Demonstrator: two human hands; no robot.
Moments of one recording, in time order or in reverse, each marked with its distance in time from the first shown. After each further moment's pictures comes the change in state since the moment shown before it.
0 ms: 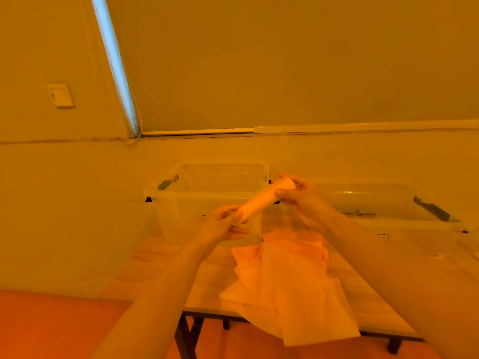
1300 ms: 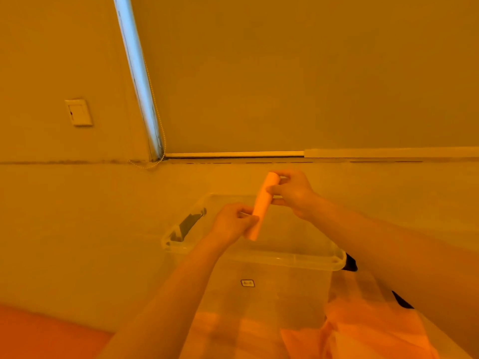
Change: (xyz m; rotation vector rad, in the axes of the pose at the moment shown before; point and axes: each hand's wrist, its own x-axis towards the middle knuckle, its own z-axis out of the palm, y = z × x) left_hand 0.149 0.038 -0.105 0.503 0.252 0.001; right_hand 0.211 0.021 0.123 -0.255 0.003 0.044
